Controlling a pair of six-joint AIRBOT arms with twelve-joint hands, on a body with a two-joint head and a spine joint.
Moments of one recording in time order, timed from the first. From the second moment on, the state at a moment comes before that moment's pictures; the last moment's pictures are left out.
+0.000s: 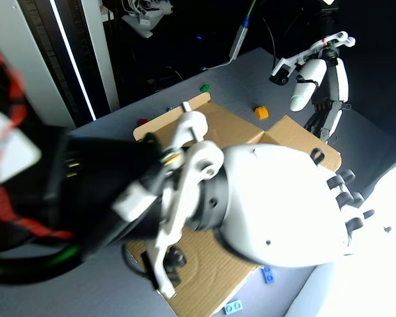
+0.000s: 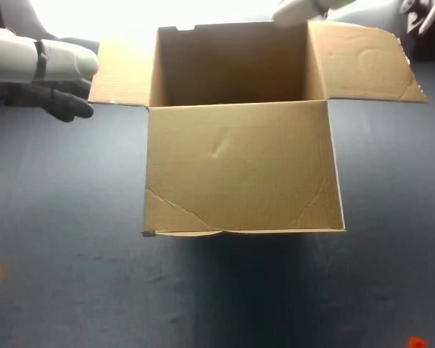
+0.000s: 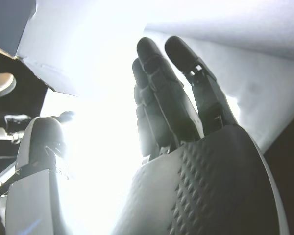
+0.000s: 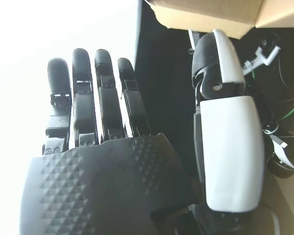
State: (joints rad) left arm 0.28 -0.88 1.38 1.70 -0.24 -1.97; right arm 0.26 -1.32 1.71 -1.50 0.48 0.40
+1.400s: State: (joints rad) left arm 0.10 -0.89 1.27 1.61 -0.21 -1.97; right arm -0.09 -0.83 1.42 -0.84 0.19 -0.06
